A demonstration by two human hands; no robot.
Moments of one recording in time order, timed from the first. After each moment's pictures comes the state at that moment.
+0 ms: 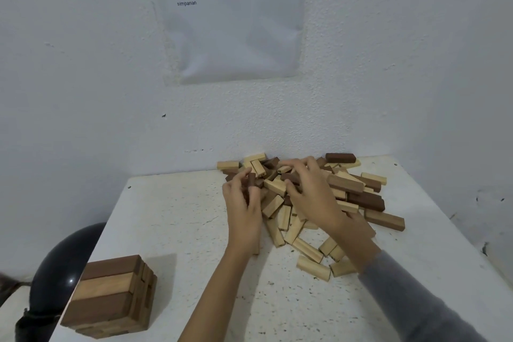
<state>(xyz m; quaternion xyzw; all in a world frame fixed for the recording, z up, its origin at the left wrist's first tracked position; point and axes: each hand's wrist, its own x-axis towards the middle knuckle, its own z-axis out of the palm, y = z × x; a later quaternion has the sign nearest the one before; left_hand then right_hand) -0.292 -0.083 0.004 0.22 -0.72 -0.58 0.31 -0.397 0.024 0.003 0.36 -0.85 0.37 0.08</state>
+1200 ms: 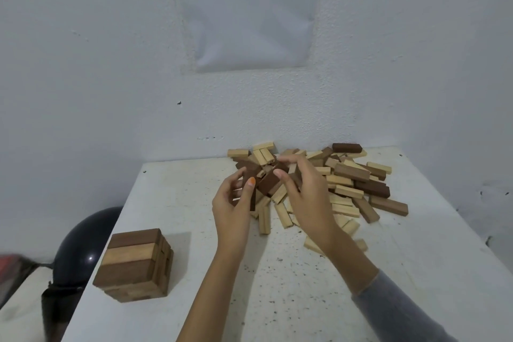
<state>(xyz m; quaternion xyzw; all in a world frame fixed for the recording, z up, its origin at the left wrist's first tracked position) -0.248 -0.092 0.007 0.26 -0.62 -0.65 0.35 -0.332 0.013 0.016 0.33 -0.78 0.53 0.10</state>
